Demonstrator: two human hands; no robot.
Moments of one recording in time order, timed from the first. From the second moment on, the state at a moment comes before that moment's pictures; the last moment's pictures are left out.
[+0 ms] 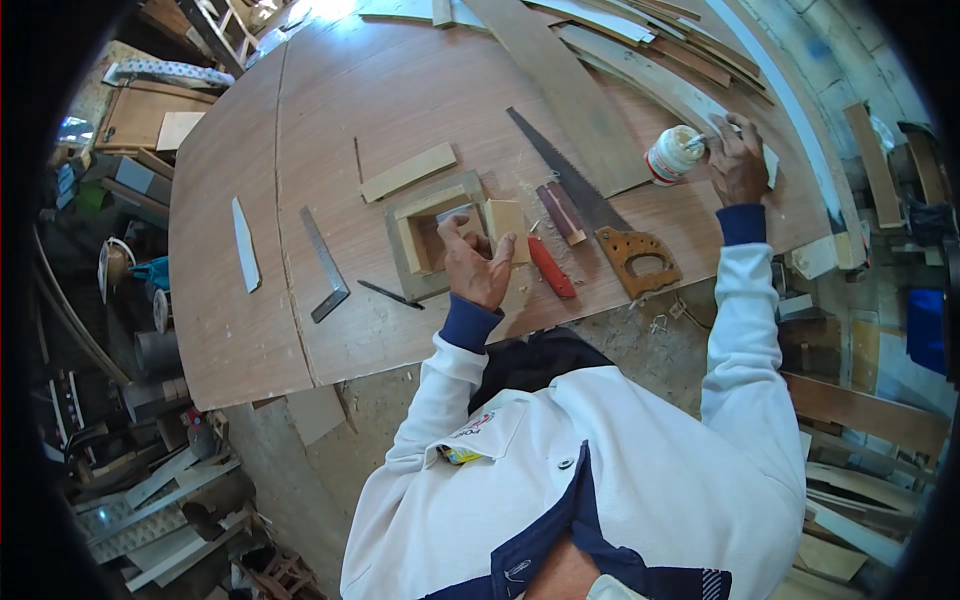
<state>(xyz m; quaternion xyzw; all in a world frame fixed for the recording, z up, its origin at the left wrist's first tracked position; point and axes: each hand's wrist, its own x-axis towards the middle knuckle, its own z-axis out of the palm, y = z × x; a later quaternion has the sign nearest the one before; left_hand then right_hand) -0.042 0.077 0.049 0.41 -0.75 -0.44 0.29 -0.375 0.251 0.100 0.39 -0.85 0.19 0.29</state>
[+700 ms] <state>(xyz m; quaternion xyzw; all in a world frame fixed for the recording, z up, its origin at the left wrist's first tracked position) -0.049 0.057 0.046 0.49 -0.83 -0.21 0.18 -0.176 0.201 0.011 0.45 -0.75 0.47 -0.11</state>
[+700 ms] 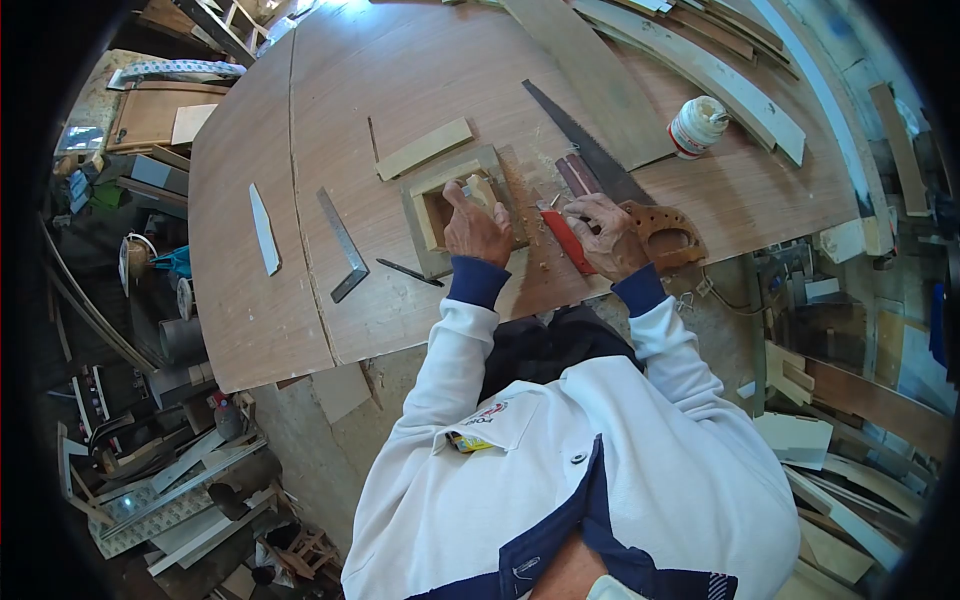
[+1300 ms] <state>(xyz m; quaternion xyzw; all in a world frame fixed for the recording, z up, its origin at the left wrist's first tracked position) -0.052 0.051 0.037 0.48 -0.84 -0.21 0.13 -0.160 0.201 0.004 0.43 -0.76 0.48 -0.11</state>
